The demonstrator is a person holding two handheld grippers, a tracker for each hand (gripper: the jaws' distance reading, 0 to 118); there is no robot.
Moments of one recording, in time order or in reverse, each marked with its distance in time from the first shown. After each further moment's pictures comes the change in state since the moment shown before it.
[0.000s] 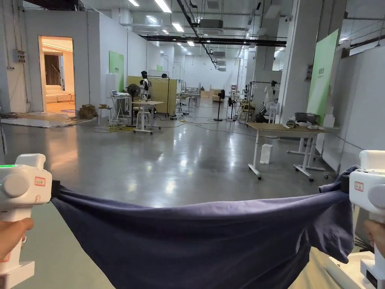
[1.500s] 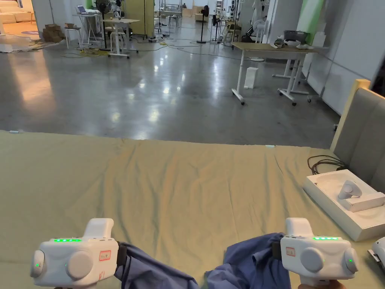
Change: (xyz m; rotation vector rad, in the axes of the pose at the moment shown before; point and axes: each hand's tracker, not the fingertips) left arm 0.160 -0.273 -0.072 -0.411 -0.303 -0.084; right arm -0.046 -0.298 -0.052 -0.530 0.244 0.011
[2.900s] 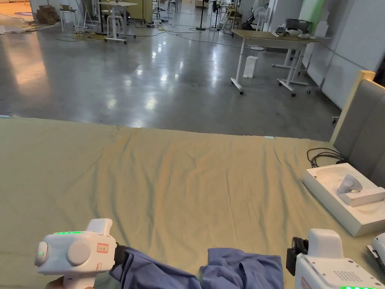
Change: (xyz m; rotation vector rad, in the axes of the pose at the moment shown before) left arm -0.024 -0.007 -0.072 -0.126 -0.065 0.058; right arm -0.022 -0.035 0.072 0.251 -0.134 0.005
